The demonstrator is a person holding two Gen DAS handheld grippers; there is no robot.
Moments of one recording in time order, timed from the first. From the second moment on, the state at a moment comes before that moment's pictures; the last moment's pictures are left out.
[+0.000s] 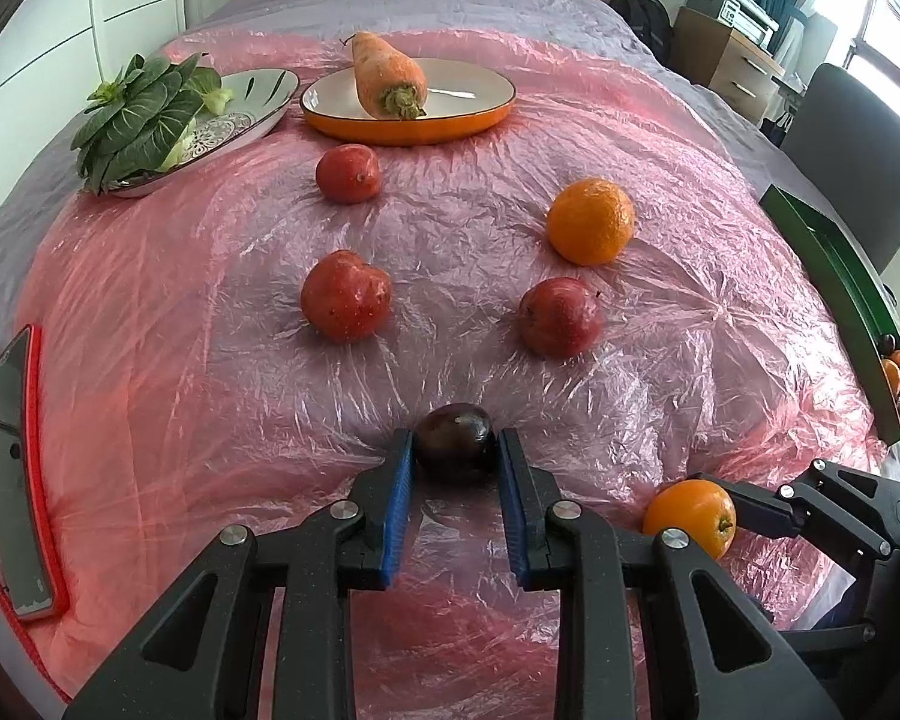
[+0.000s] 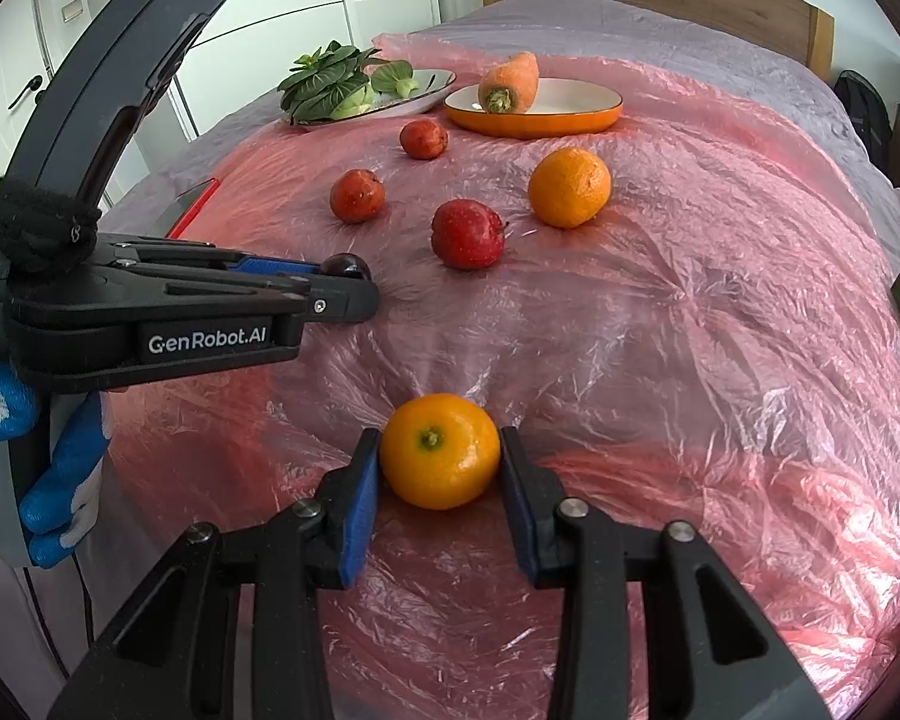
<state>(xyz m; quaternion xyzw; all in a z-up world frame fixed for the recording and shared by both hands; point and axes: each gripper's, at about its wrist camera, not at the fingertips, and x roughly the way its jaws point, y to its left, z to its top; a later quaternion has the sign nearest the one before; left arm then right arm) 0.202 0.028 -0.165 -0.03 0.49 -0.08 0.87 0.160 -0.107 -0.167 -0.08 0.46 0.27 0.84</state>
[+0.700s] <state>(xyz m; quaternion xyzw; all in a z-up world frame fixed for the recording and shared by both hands) 0.188 0.024 -0.144 -0.02 0.48 -0.08 0.87 0.152 -0.115 -0.148 -0.07 0.44 0.27 0.85</state>
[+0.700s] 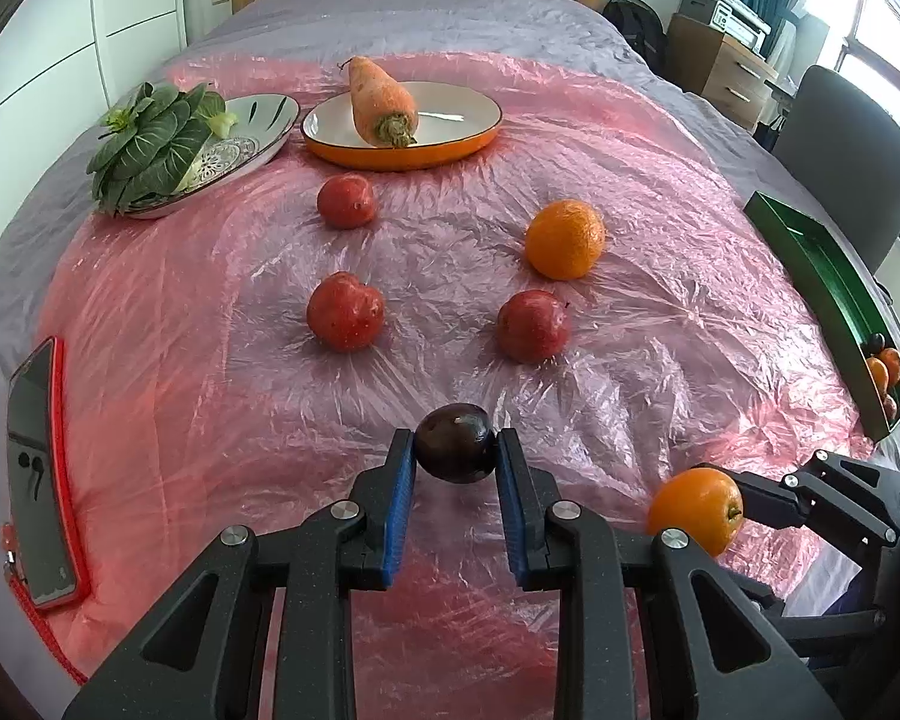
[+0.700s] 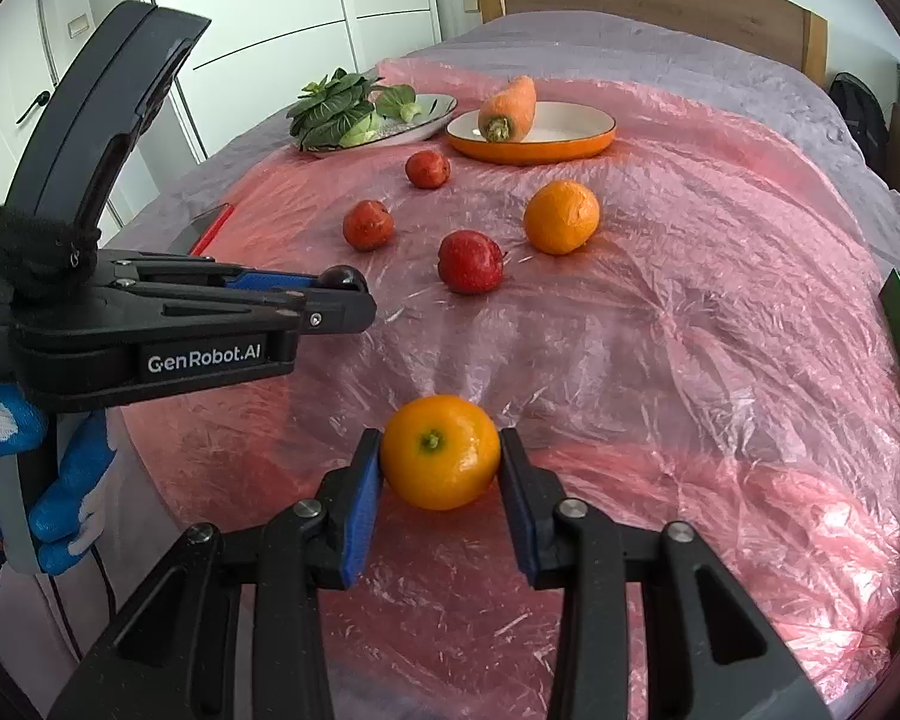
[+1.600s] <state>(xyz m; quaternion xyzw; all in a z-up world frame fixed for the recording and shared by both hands) 0.171 -0.020 -0.114 0.01 0.47 -0.10 0.88 0.132 -0.172 -0.119 -0.04 0.43 0.23 0.87</state>
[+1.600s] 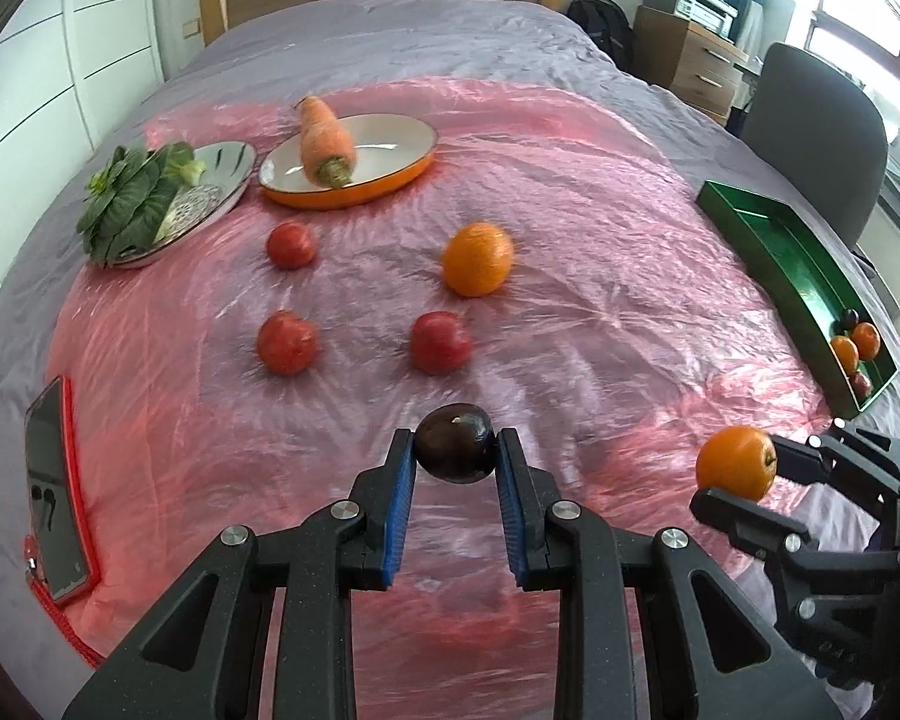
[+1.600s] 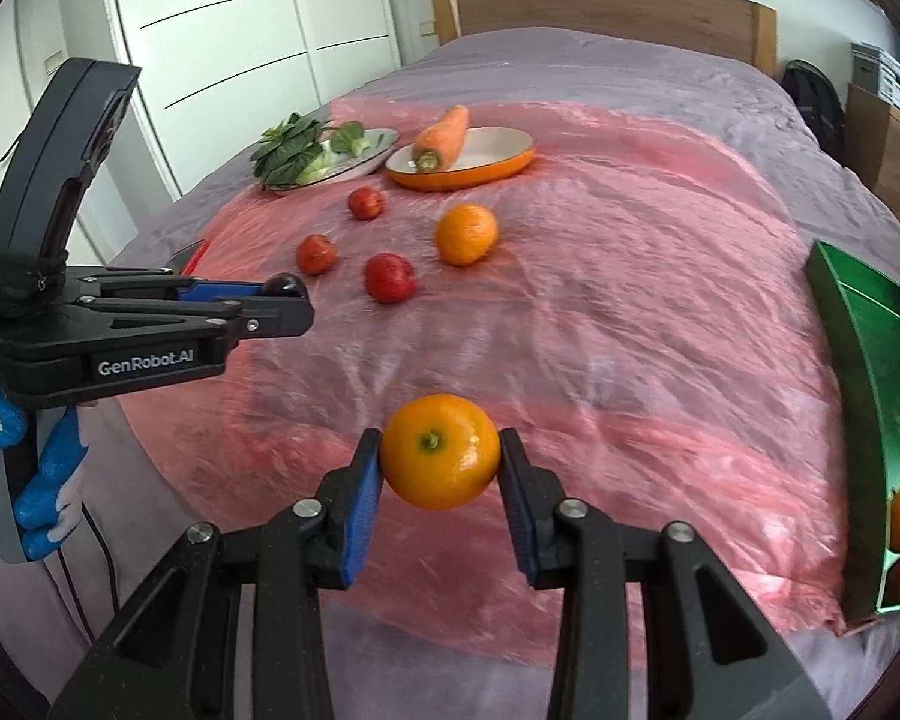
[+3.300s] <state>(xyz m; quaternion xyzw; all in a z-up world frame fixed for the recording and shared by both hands) 0.221 -0.362 -0.110 0.12 0.47 -0.30 0.82 0.212 -0.492 -0.118 0.03 0.43 -0.01 0.90</state>
